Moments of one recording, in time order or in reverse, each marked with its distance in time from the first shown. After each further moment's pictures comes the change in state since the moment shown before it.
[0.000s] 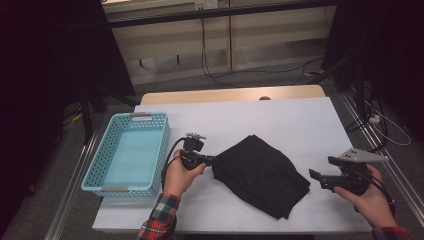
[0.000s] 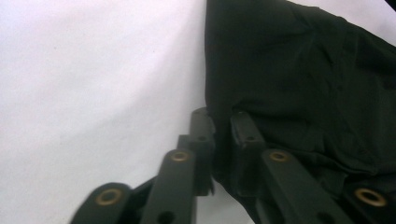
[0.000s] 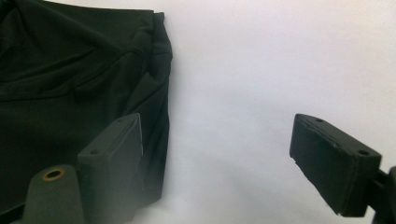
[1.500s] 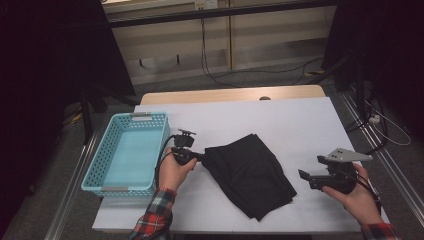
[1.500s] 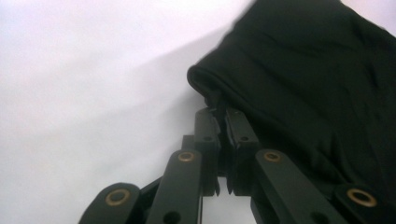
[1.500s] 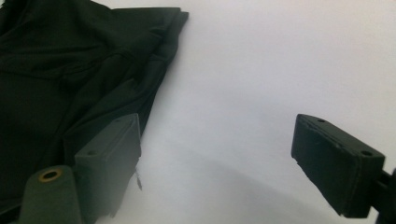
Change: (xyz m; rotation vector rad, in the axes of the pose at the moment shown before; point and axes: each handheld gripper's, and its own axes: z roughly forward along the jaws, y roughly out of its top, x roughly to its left) left arm 0.029 0.011 -0.007 0.063 0.100 -0.118; right arm 0.018 0.005 0.019 0.002 0.025 -0.045
